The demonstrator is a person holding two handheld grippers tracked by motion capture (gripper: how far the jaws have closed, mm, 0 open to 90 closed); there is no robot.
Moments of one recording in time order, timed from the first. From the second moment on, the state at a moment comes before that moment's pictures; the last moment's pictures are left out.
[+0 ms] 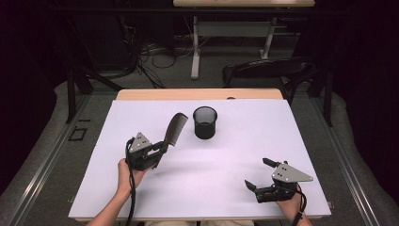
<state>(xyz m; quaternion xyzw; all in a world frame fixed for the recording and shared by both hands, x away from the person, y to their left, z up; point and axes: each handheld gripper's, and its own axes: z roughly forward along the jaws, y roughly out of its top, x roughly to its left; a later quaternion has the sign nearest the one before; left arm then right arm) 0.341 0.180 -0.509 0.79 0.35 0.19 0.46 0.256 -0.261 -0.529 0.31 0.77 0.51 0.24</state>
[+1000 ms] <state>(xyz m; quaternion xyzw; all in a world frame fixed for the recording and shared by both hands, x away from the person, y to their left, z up) 0.353 0.177 -0.496 0.76 0.36 0.20 0.50 0.257 -0.261 -0.530 0.31 0.77 0.51 0.25</state>
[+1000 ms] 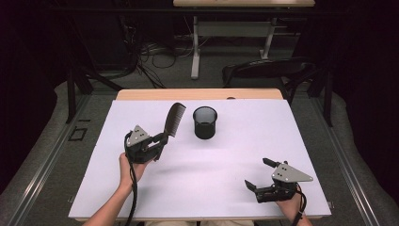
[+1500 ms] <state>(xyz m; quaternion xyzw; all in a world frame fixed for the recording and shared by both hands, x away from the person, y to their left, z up) 0.359 0.172 -0.491 0.76 0.36 0.20 0.51 0.257 -0.260 -0.530 0.30 0.77 0.51 0.25</state>
